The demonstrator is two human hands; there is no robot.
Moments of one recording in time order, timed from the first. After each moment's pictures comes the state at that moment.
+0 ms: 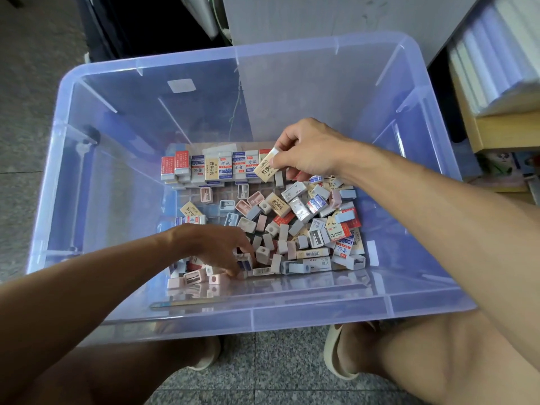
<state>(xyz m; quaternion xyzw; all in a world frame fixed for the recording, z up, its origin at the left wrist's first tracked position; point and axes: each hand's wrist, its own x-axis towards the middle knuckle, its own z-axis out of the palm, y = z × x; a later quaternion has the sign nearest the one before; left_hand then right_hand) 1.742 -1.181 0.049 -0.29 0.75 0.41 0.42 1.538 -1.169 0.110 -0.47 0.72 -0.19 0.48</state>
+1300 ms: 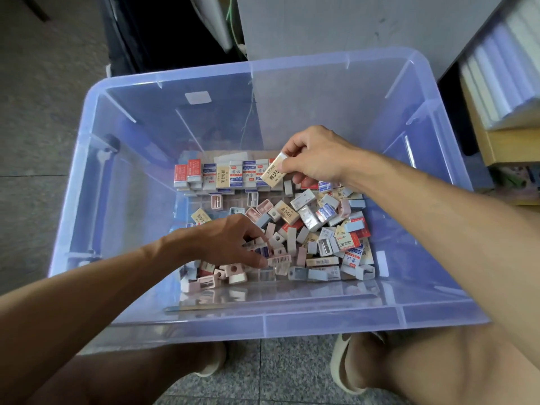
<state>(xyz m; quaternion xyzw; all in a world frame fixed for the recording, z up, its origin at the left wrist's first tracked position) 1.746 -1.183 0.071 -0.32 0.78 0.49 0.21 1.539 -1.175 0.108 -0.47 0.71 -0.21 0.48</state>
